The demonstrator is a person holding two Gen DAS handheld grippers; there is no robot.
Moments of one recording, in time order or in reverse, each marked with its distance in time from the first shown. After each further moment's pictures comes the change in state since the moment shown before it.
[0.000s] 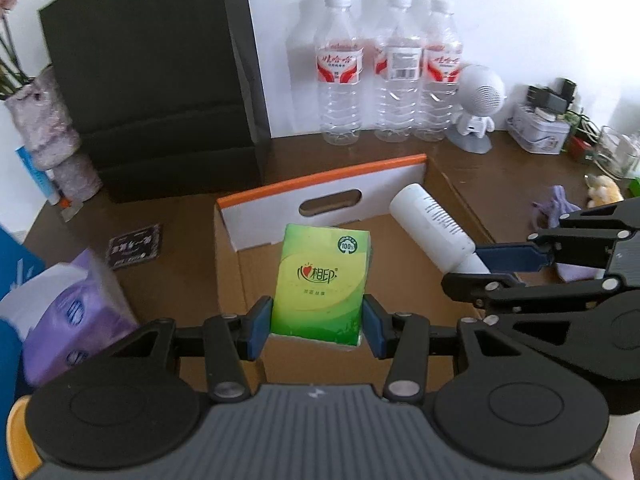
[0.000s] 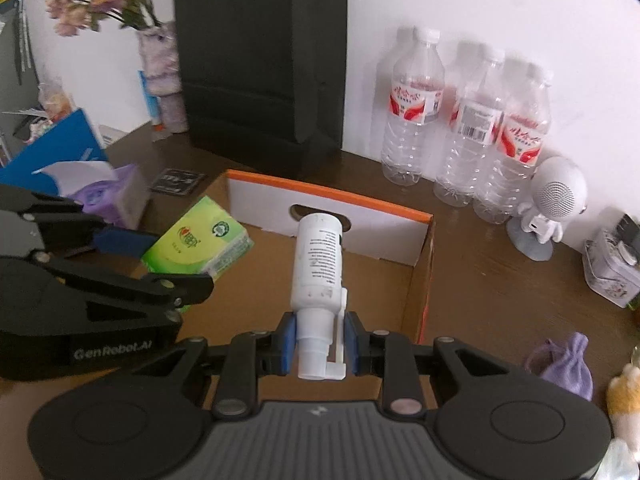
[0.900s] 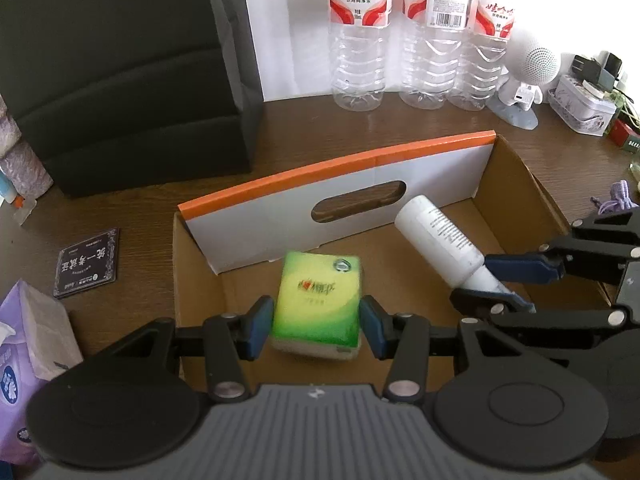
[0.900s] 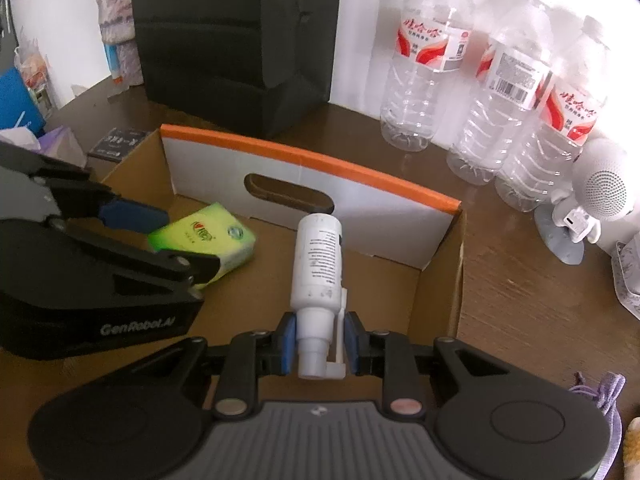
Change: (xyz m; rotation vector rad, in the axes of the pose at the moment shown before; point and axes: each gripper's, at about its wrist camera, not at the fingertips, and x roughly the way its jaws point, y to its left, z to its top) left arm 0.098 0.019 0.028 0.011 0.111 -0.021; right arm 0.094 -0.012 0.017 -0.033 0.131 -0.040
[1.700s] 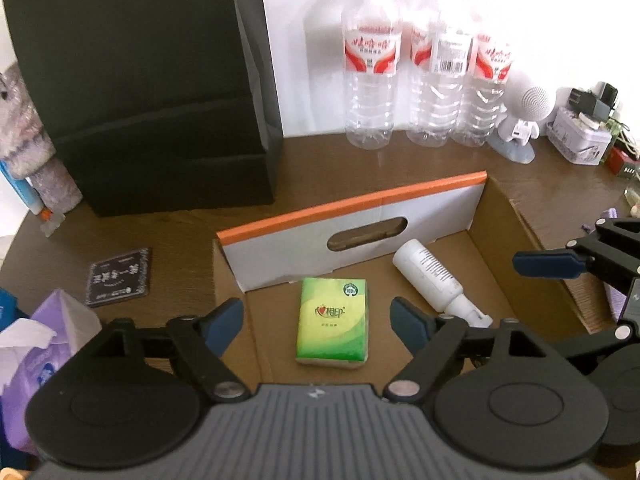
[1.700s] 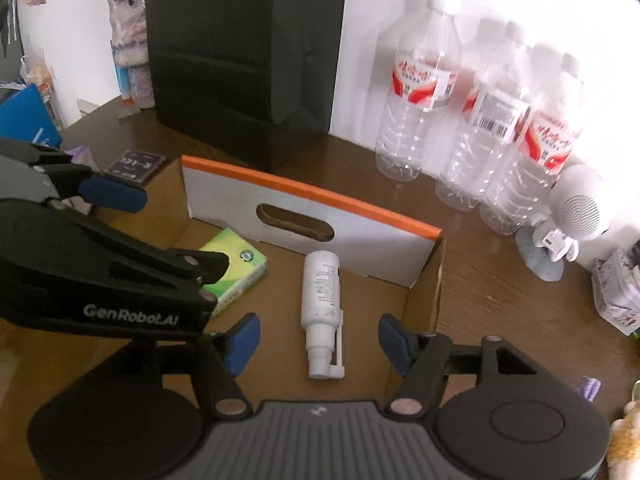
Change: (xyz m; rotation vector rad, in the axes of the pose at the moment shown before) left arm -0.051 0.003 -0.001 -0.027 -0.095 0.039; right arm -0.043 0.006 -0.002 -0.009 -0.082 -0.018
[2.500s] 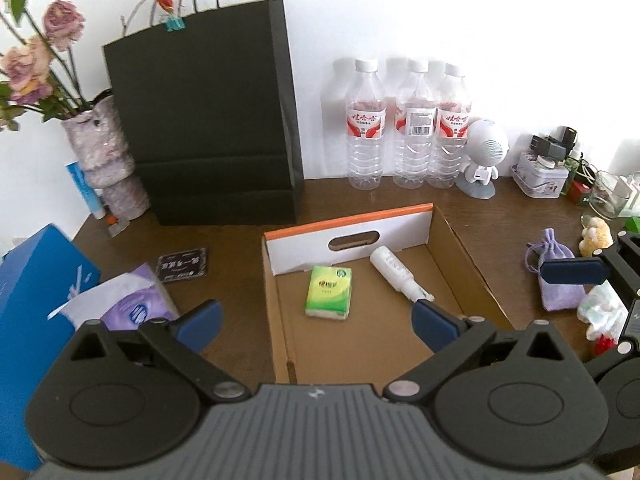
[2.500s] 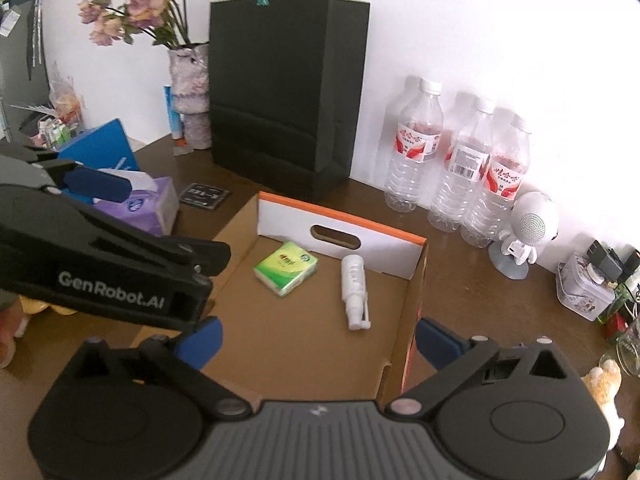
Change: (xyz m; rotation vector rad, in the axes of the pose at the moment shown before) left arm -0.149 -0.014 -0.044 -0.050 -0.125 0.050; right arm -0.140 0.035 -0.044 -0.002 -0.120 0.028
